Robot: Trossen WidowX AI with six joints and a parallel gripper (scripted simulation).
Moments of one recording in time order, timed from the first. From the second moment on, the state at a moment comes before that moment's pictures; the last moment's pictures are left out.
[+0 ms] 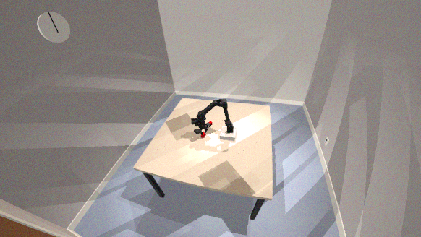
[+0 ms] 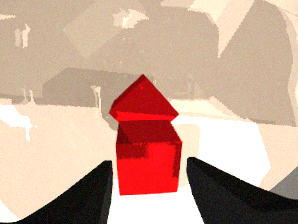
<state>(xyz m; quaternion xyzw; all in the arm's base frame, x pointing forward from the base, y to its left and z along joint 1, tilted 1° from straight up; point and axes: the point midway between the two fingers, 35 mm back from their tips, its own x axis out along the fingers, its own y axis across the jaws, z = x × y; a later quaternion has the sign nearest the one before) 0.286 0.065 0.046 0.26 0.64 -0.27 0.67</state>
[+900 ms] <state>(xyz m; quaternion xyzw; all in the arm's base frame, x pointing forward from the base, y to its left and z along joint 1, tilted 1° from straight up) 0.291 0.034 0.070 0.19 0.67 -0.20 0.69</state>
